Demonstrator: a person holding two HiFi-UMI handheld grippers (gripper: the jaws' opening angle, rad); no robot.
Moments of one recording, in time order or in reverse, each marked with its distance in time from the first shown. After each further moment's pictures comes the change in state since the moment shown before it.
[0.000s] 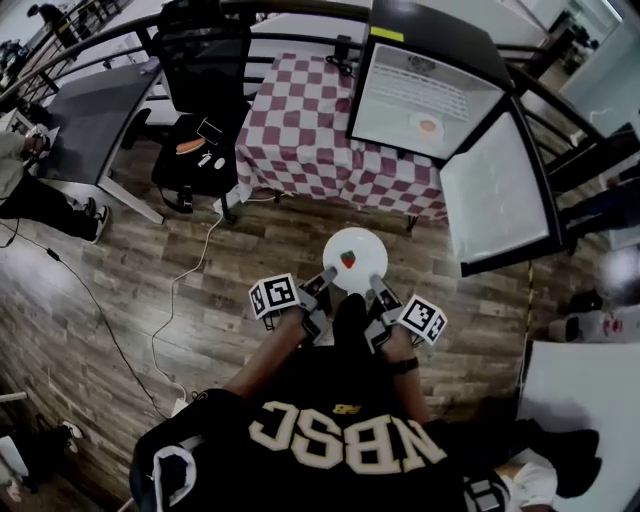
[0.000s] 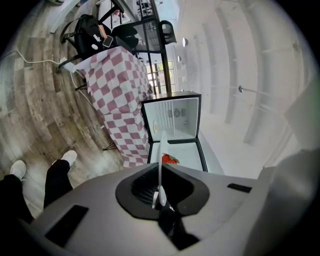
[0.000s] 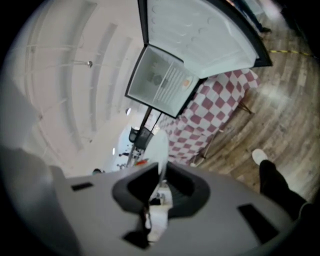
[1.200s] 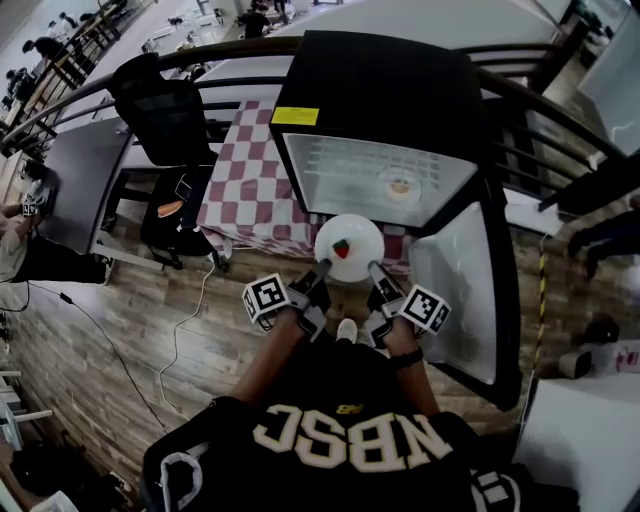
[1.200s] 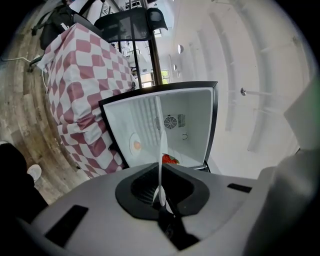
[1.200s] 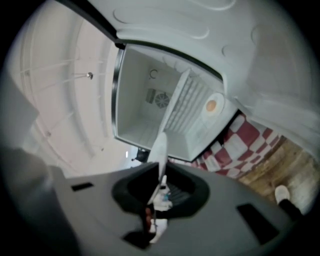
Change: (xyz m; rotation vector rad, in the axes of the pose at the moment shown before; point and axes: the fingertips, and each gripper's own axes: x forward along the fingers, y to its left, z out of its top) left arm 0.292 -0.109 0.146 -0.005 -0.124 -0.047; right arm 0.141 0.019 0.326 -0.005 0.012 0.177
